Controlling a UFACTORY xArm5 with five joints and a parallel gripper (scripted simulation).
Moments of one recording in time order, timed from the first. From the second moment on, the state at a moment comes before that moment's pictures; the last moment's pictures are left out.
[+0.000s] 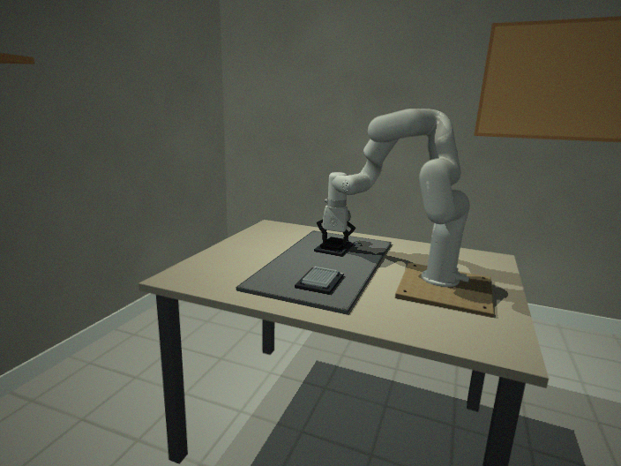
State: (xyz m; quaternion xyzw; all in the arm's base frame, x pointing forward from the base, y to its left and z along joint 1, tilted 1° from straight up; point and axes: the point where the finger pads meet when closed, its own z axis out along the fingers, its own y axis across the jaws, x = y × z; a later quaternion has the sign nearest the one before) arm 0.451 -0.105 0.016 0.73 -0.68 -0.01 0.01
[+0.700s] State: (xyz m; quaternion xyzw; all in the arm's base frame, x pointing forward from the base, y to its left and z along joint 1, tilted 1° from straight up) arm 0.451 -0.105 0.019 0.73 -0.68 -0.01 0.01
